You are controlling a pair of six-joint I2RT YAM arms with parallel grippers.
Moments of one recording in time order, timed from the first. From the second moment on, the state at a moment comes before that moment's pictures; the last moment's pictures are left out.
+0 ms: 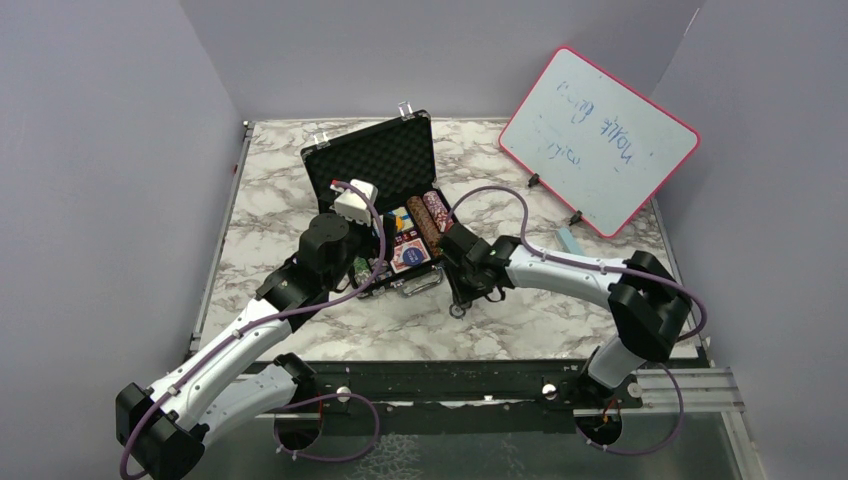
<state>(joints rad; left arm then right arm) -0.66 0.87 0.74 -0.14 -0.28 -0.09 0.92 1.62 1.04 -0.60 0.14 0.48</state>
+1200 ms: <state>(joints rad) -0.66 0.87 0.74 -0.15 -0.29 -0.09 1.00 1.78 1.10 -0.60 0.16 0.48</state>
